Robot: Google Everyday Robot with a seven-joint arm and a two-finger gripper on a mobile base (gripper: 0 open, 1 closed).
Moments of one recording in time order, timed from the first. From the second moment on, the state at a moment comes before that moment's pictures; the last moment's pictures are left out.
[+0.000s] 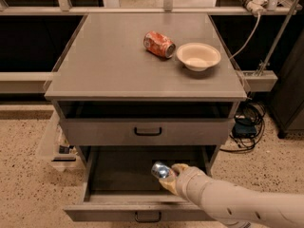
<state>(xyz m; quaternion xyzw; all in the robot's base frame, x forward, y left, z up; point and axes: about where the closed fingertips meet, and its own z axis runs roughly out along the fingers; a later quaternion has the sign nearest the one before) 0.472 -0.083 0.564 -0.36 0.84 0.04 0.41</state>
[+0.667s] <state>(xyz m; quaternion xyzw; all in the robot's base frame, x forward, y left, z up) 0.490 -0.082 0.614 -0.37 0.81 0.03 0.45</state>
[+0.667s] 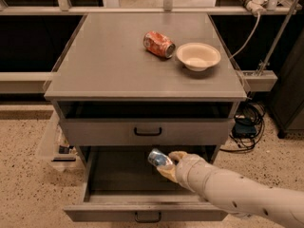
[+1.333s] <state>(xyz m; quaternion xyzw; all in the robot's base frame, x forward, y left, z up) 0.527 -0.136 0.667 -0.42 0.75 0.05 0.51</state>
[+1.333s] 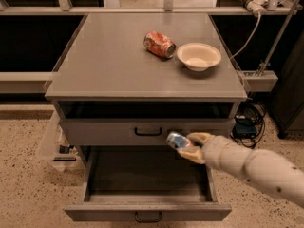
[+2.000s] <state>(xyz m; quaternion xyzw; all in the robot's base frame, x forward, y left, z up) 0.538 -0.276 0.792 -0.37 0.77 0.03 0.53</state>
